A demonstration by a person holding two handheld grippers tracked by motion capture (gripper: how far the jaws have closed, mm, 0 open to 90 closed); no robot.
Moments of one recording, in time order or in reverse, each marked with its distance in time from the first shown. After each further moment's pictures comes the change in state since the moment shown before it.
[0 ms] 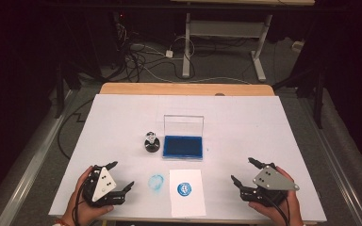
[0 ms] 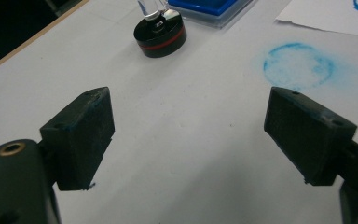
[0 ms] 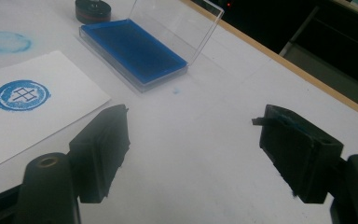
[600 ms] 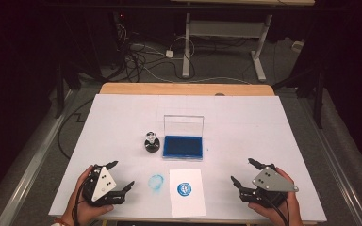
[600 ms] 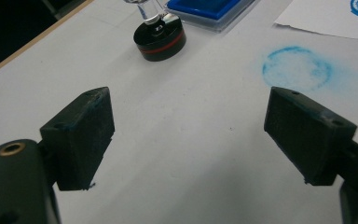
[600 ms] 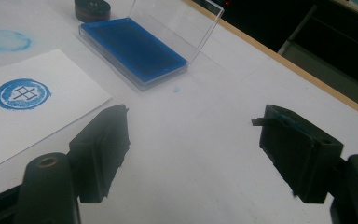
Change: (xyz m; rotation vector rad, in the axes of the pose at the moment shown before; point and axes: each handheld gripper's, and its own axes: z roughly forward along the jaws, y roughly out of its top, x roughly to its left) left arm 0.001 0.002 0.002 -0.001 -0.009 0.005; right arm 0.003 0.000 -0.001 0.010 -0.009 0.005
